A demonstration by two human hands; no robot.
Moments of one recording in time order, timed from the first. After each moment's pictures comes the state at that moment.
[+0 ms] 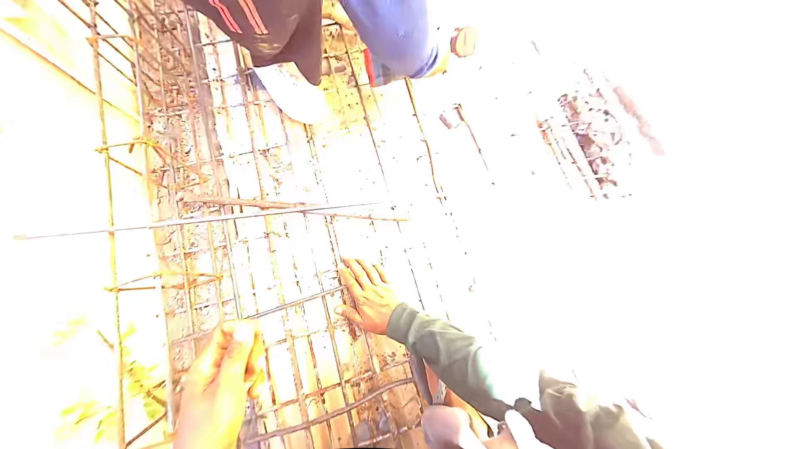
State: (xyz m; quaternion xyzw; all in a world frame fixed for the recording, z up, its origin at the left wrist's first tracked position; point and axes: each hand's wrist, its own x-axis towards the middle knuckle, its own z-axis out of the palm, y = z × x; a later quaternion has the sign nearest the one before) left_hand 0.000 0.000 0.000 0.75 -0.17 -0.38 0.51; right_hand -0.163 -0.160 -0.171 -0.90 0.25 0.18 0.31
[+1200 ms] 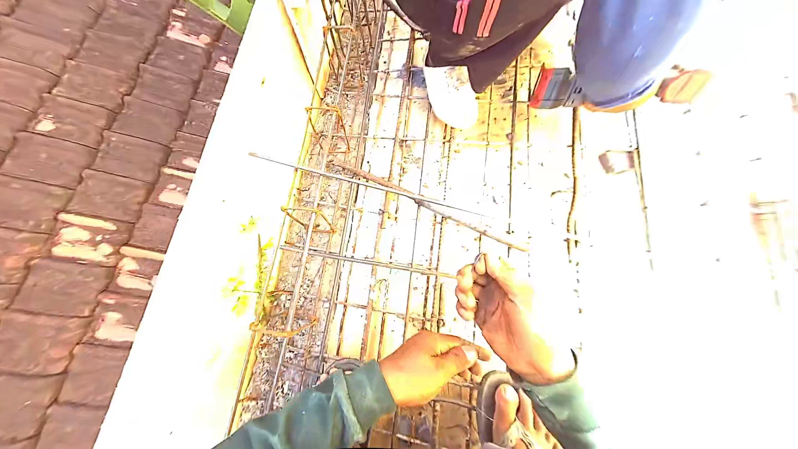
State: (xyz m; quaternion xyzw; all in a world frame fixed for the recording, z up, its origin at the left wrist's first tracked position) left_hand -0.053 -0.029 -0.027 0.56 -0.32 -0.67 0.36; right_hand -0.144 -0.174 -0.013 -0.34 0.35 -0.18 0.85
